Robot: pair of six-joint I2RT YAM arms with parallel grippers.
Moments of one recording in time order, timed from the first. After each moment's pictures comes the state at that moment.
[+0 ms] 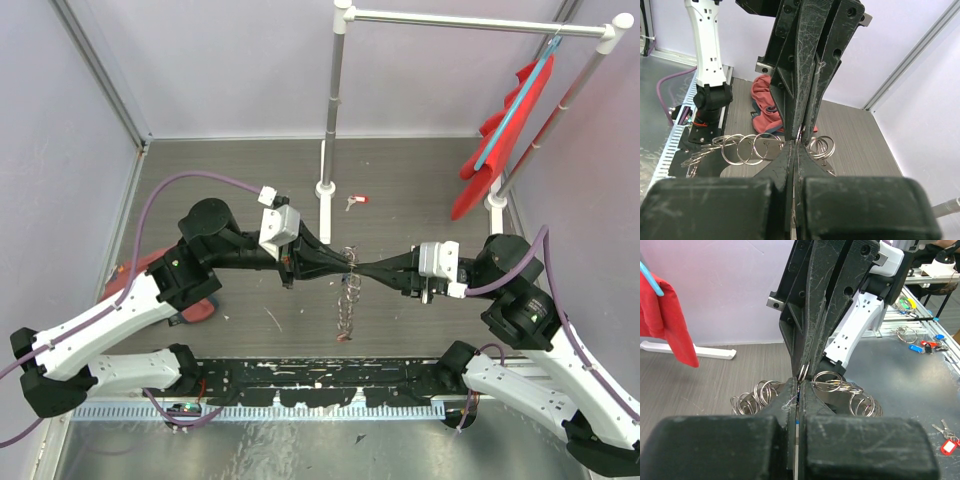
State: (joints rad) left arm -1.02 1.07 1.16 0.01 0.64 -0.05; right arm 0.78 0.66 1.03 -0.24 -0.69 -0.33
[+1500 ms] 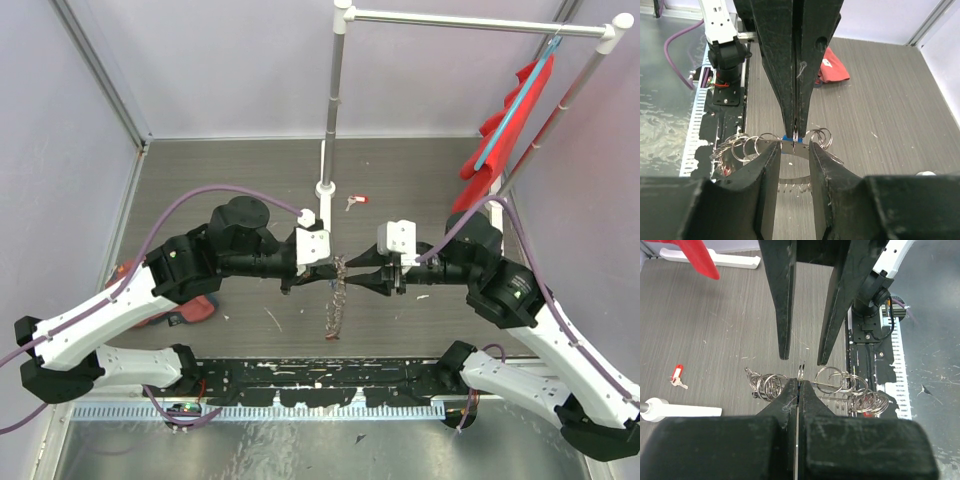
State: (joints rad) left arm -1.10 1.16 1.38 -0.60 0.36 0.30; right arm 0.78 0.80 1.14 -0.53 -0.67 -0.34
